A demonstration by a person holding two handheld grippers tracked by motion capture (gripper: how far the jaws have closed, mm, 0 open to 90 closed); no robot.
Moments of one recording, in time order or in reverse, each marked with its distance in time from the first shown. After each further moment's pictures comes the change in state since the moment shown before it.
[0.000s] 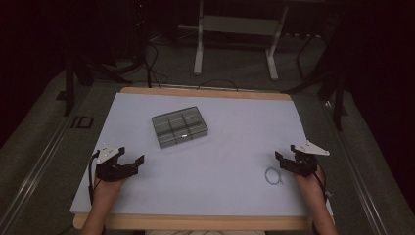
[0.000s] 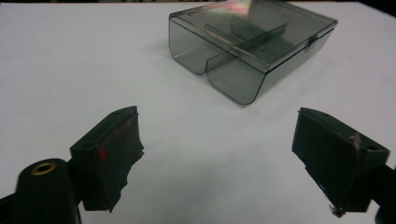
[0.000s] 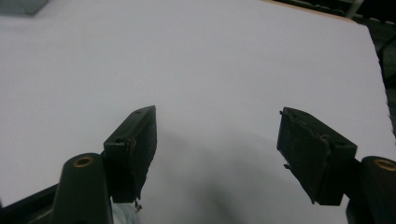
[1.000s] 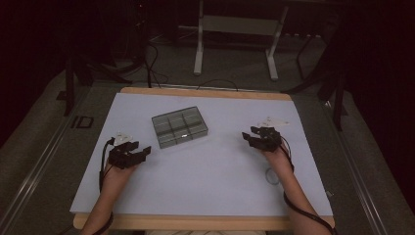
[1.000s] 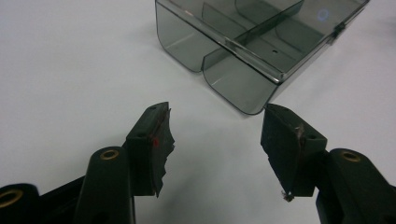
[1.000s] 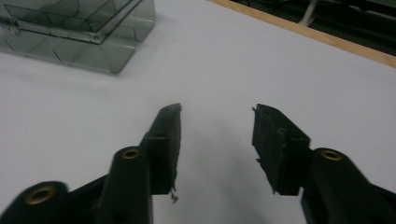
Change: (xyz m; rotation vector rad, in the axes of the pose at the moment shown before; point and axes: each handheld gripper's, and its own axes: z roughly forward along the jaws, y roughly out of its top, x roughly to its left) left arm -0.004 0.027 0.043 0.152 0.016 0.000; right arm 0.060 0.078 0.077 0.014 0.231 -0.096
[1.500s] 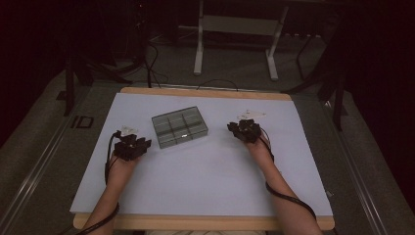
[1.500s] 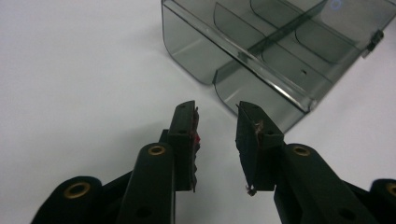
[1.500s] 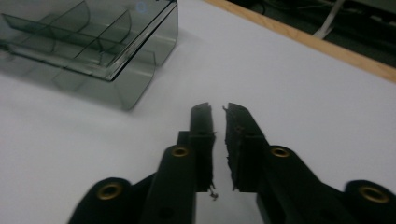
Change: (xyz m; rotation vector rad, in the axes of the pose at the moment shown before) left arm 0.004 0.017 0.022 0.038 0.022 -0.014; right arm 0.022 0.027 0.055 0.002 0.038 -0.052
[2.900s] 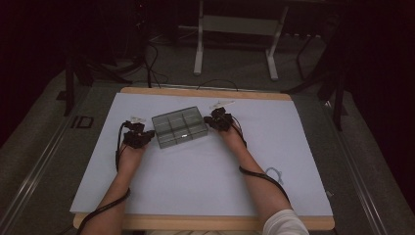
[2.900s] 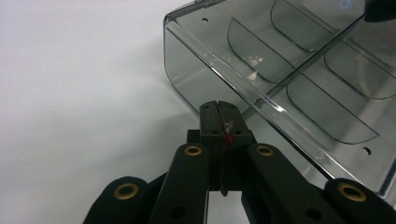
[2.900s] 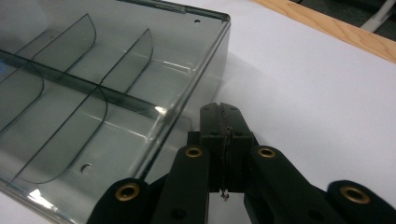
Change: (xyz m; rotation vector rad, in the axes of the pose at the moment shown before) left arm 0.006 0.025 0.042 0.043 0.010 -0.029; right arm 0.023 0.039 0.097 0.064 0.113 0.005
